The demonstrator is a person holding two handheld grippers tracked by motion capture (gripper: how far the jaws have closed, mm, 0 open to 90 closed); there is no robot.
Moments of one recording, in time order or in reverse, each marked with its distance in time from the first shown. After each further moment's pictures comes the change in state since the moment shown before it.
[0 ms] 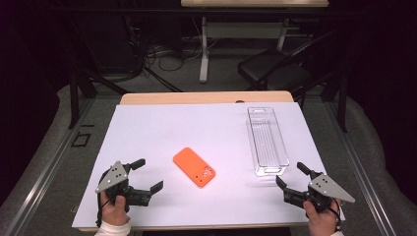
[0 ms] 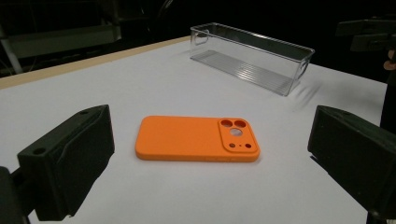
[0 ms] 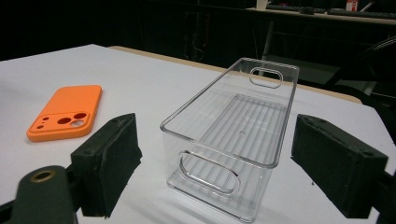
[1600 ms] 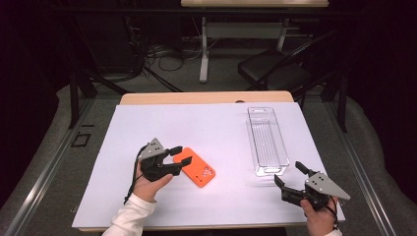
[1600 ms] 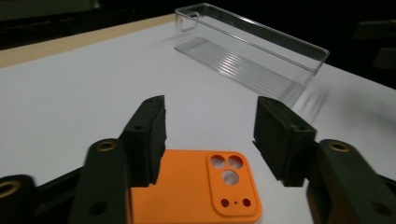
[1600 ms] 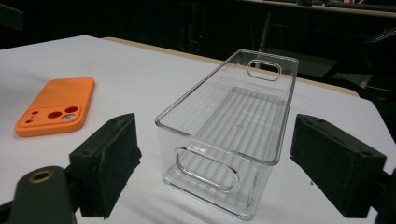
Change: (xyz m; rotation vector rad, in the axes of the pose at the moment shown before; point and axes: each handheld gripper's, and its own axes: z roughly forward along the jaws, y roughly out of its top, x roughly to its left) left arm -0.002 0.039 0.100 0.158 -0.086 -0.034; right arm 0.001 -0.001 0.008 0.030 -0.021 -0.013
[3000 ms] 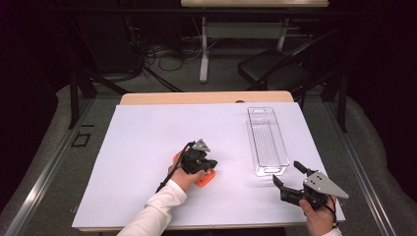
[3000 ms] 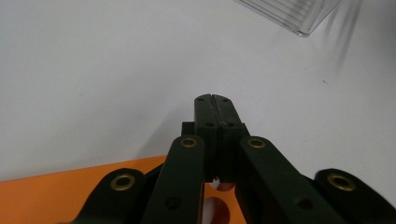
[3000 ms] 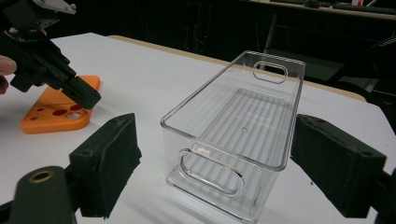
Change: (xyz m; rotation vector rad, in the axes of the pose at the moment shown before) left arm -0.013 -0.001 0.115 0.376 -0.093 0.027; right arm 0.001 0.001 0.002 0.004 0.022 -0.017
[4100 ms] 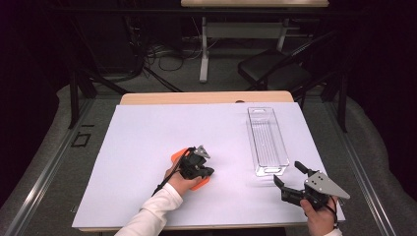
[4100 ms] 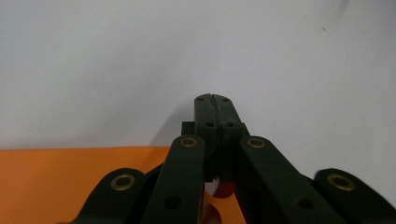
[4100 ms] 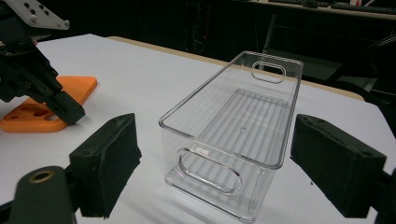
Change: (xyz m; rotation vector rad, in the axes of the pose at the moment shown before) left arm -0.005 -0.013 -0.006 0.123 -0.005 0.034; right arm -0.001 0.000 -0.002 0.002 -0.005 0.002
